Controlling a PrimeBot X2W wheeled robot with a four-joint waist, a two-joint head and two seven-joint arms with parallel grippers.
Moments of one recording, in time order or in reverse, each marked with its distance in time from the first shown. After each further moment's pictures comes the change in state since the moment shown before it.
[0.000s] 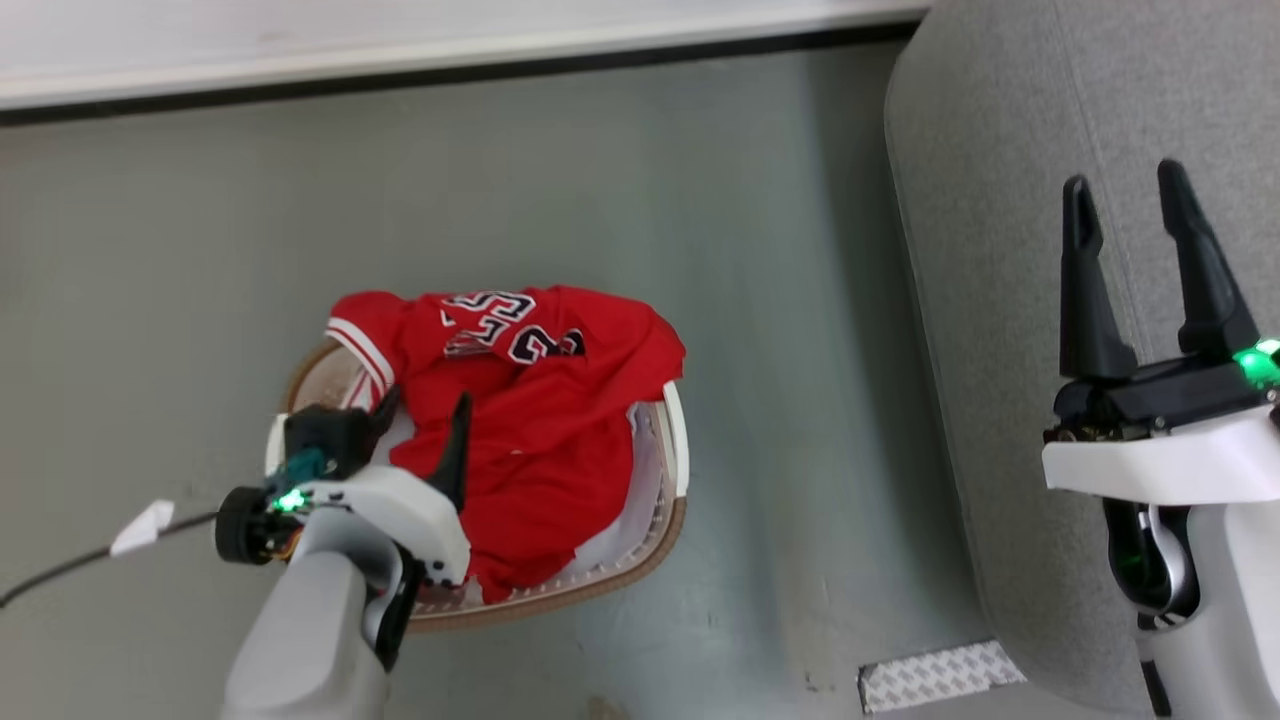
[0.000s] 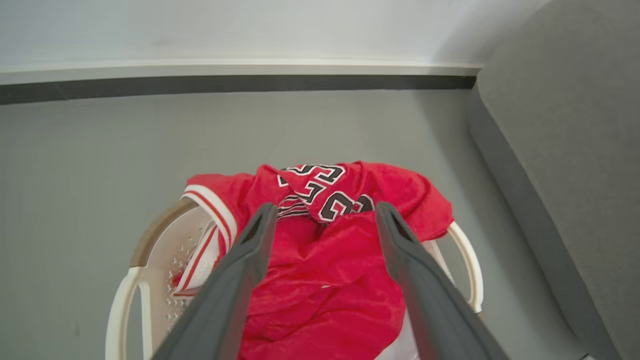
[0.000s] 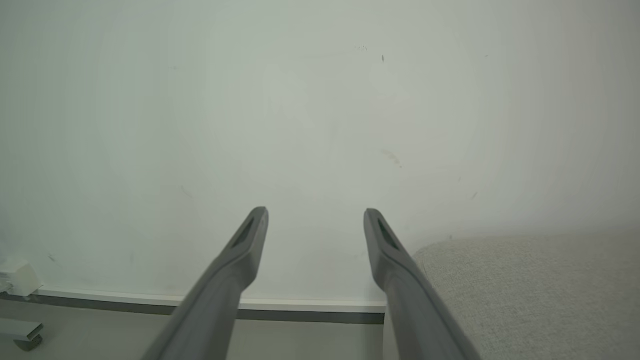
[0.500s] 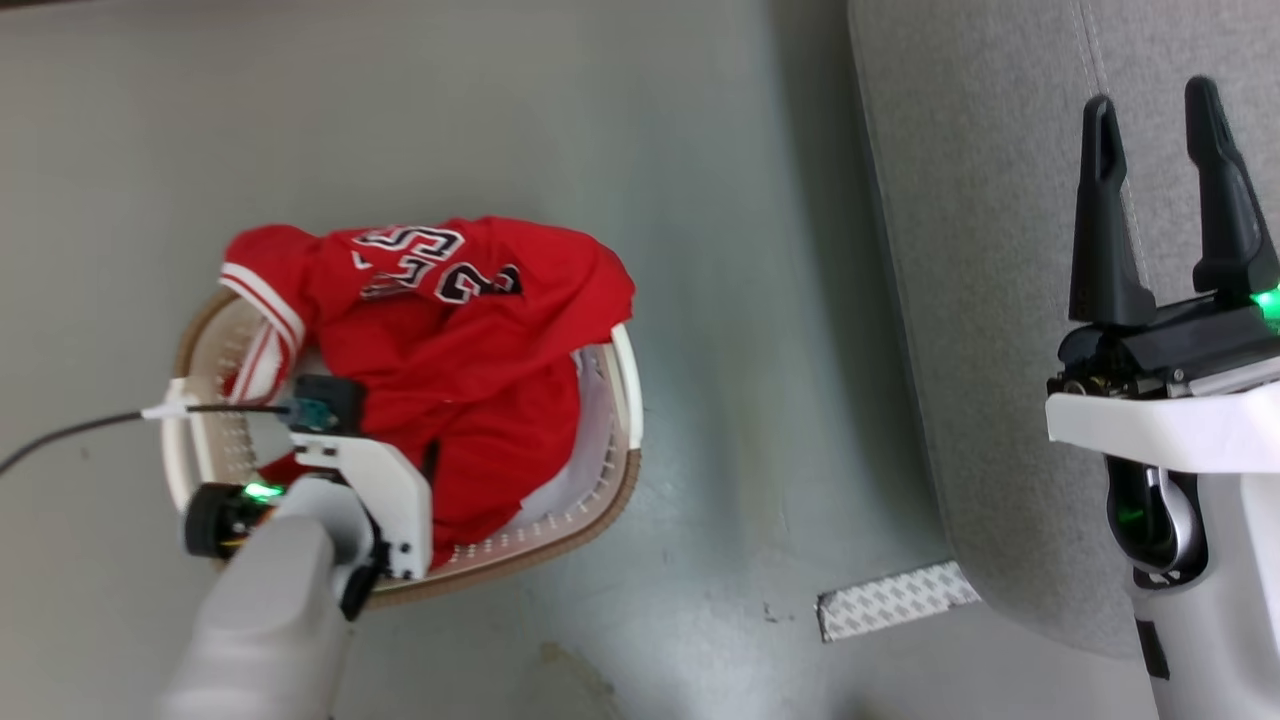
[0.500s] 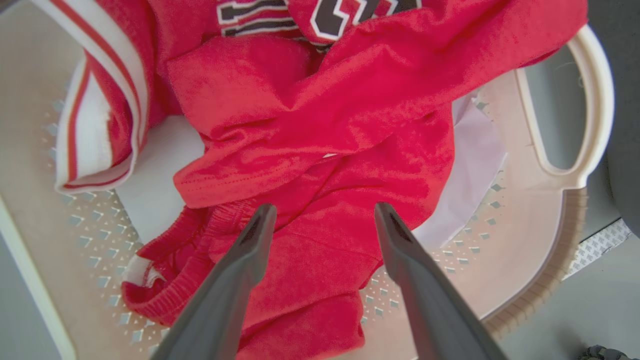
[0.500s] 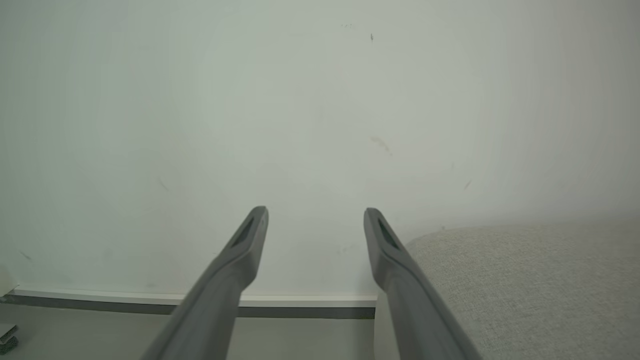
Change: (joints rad) left arm -0.217 0.049 -0.096 0.378 -0.013 -0.006 0.219; right arm -0.069 0.026 -0.001 -0.060 0.015 0.000 0.000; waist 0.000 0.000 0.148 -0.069
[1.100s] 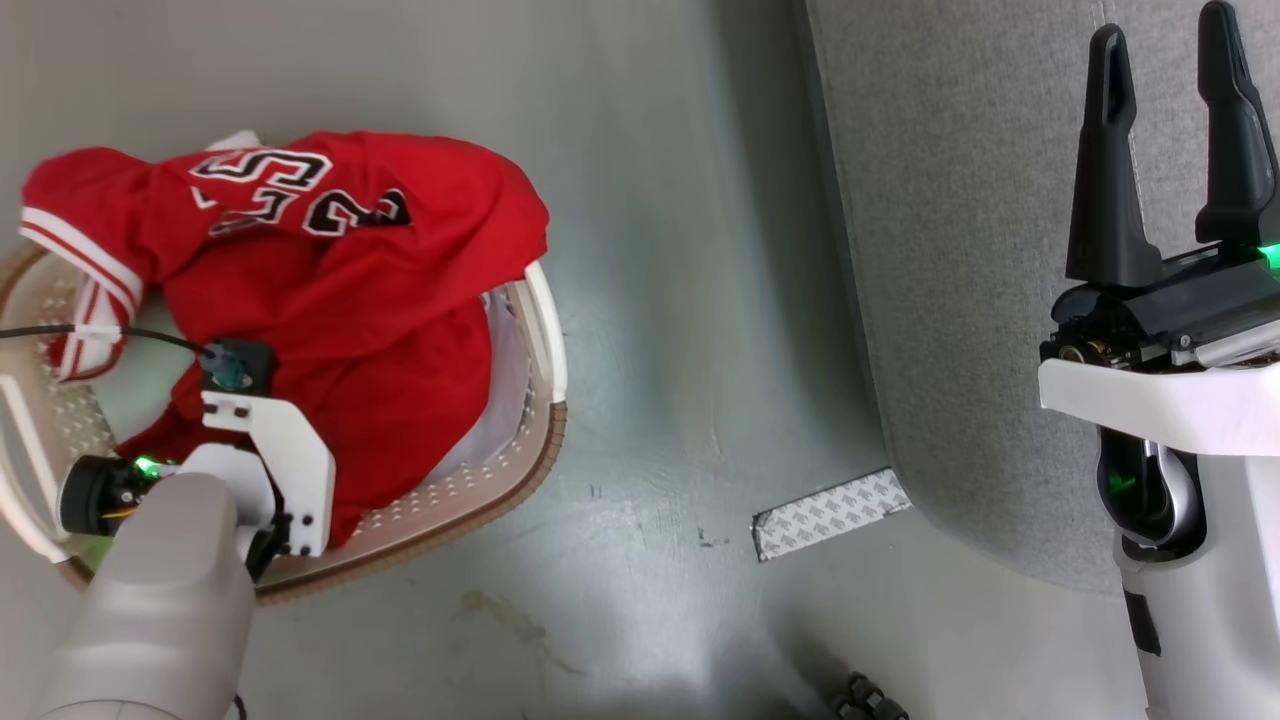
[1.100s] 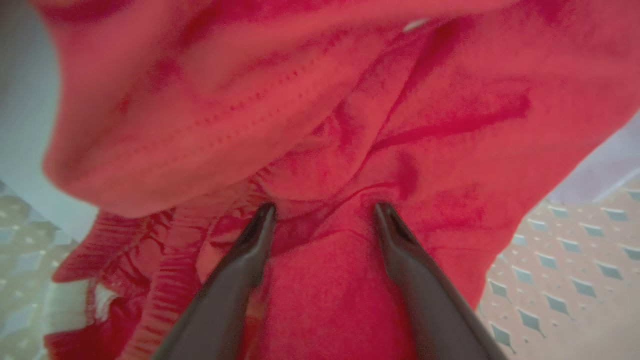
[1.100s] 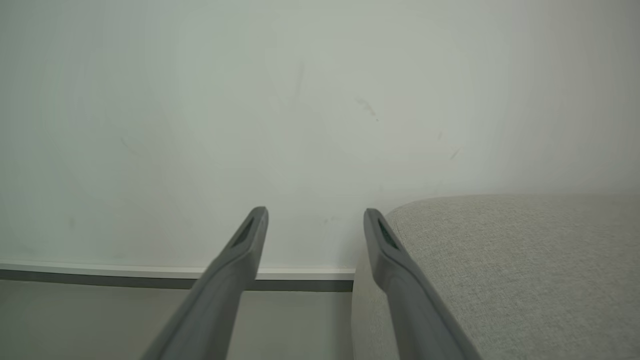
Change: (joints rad) left arm -0.122 0.137 -0.074 0.125 0.031 0.013 0.189; right arm -0.064 0.029 0.017 -0.057 0.011 0.000 0.000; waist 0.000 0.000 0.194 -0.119
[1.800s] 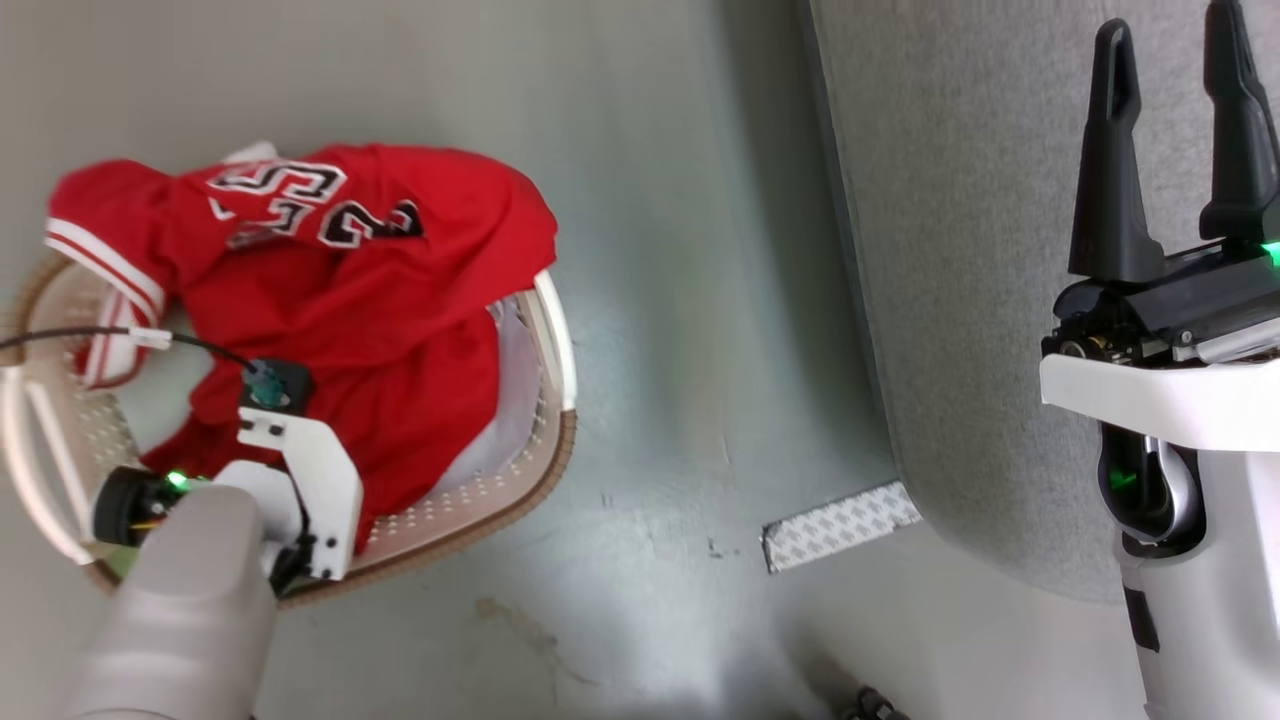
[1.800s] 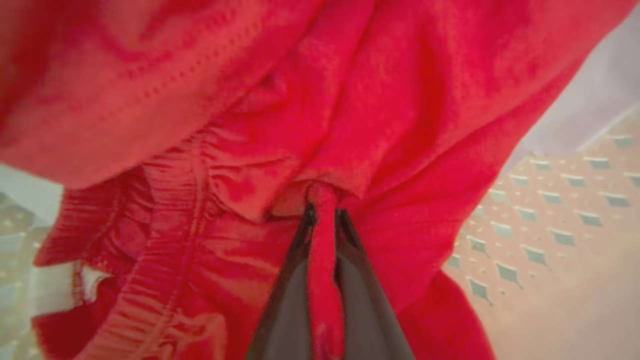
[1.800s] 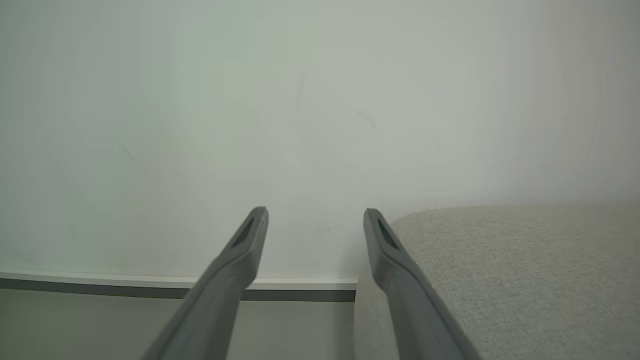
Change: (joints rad) left arm 0.014 -0.010 -0.132 -0.005 -0.081 -0.015 0.067; right arm -0.005 0.007 -0.009 0.005 -0.011 0.000 0.000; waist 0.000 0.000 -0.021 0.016
